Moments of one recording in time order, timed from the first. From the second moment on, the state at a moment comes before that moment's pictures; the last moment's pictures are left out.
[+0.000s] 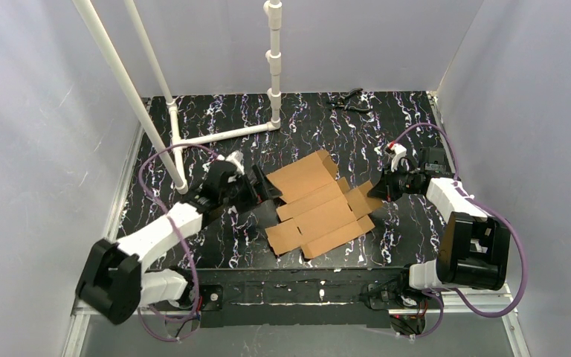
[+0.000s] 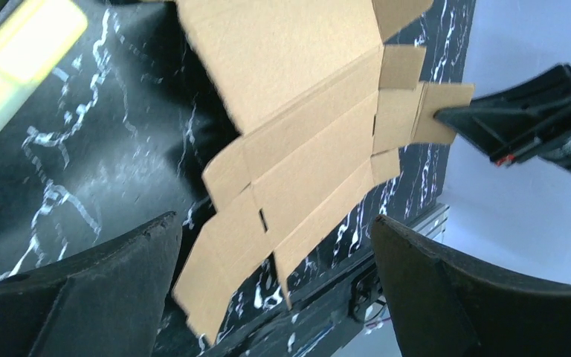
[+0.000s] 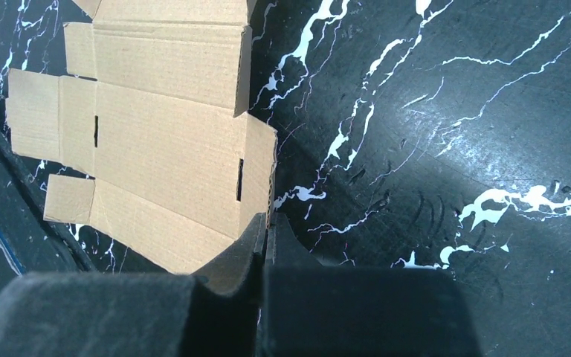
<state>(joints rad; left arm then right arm) -0.52 1.13 0.60 -0.10 0.25 -0.88 -0.12 1.39 0.77 -0.44 -0.86 -0.40</state>
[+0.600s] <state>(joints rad) -0.52 1.68 0.90 -0.12 0.24 -1.02 -0.12 1.39 0.78 -0.45 -0.88 -0.41</state>
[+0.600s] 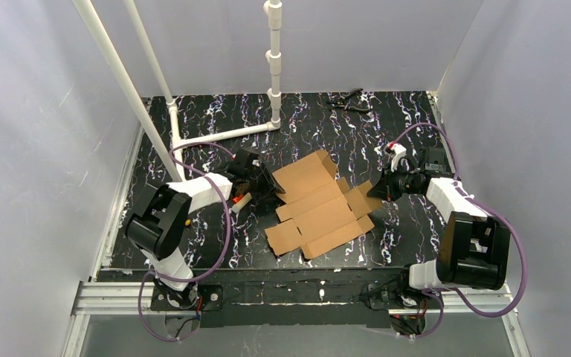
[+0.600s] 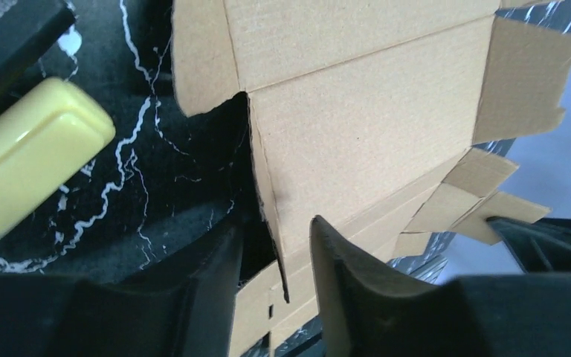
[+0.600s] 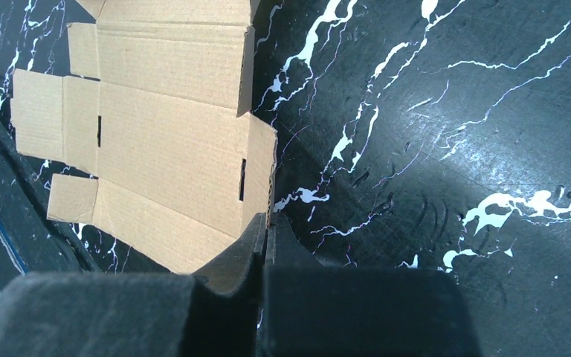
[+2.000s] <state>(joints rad) -1.04 1.29 0.71 -0.09 -0.79 -0.57 0.08 1.64 0.98 -0.45 -0.85 -0.36</state>
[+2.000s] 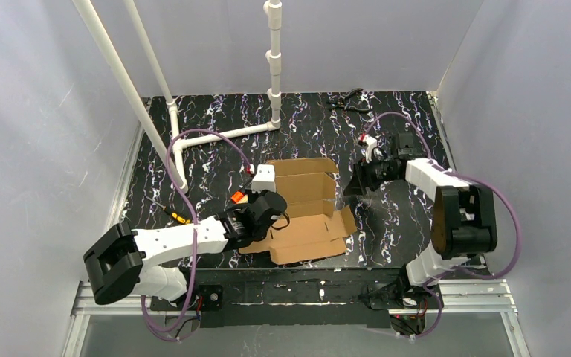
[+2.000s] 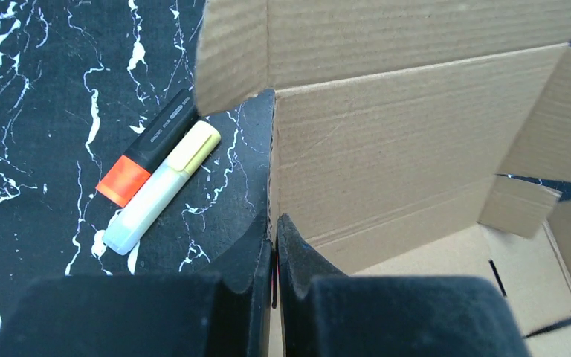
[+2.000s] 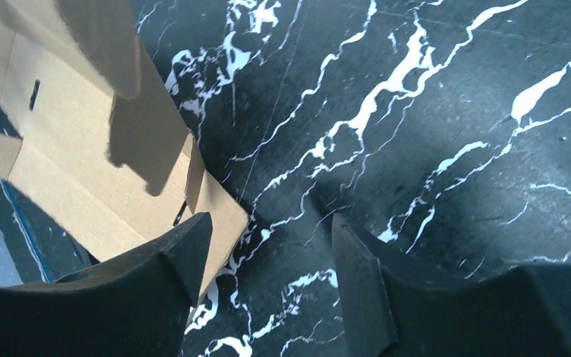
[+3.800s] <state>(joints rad) -1.14 1.20 0.72 -0.09 -0.97 -0.54 0.26 1.66 1.11 -0.21 -0.98 -0.19</state>
